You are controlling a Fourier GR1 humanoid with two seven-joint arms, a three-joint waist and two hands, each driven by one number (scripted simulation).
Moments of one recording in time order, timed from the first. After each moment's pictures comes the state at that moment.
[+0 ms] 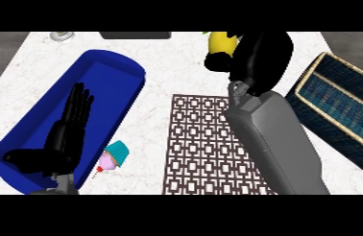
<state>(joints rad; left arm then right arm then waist) 0.00 0.11 -0.05 -1.69 0.07 0.16 0.01 -0.83 -0.01 0.22 -1.48 1.28 -0.23 1.19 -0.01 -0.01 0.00</state>
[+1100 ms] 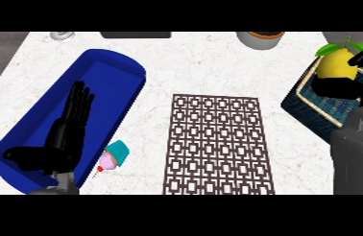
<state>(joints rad) -0.01 0.10 -0.04 -1.69 0.06 0.16 0.03 -0.51 -0.19 -0.11 -1.86 1.28 0.12 1.05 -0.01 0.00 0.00</state>
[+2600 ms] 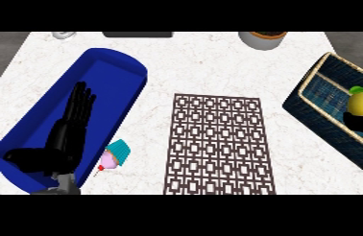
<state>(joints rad) -0.01 0.07 -0.02 -1.70 0.03 0.12 0.04 -0.21 -0.25 -0.36 -1.70 1.06 -0.09 0.83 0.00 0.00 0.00</state>
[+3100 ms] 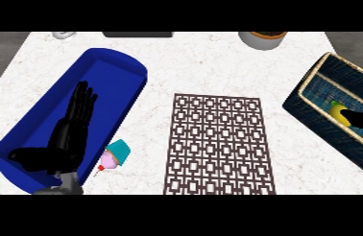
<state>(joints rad) -0.01 0.05 -0.01 -1.69 0.02 0.12 0.02 -0.21 -0.27 -0.39 -1.64 0.99 -0.20 0.71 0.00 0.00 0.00</state>
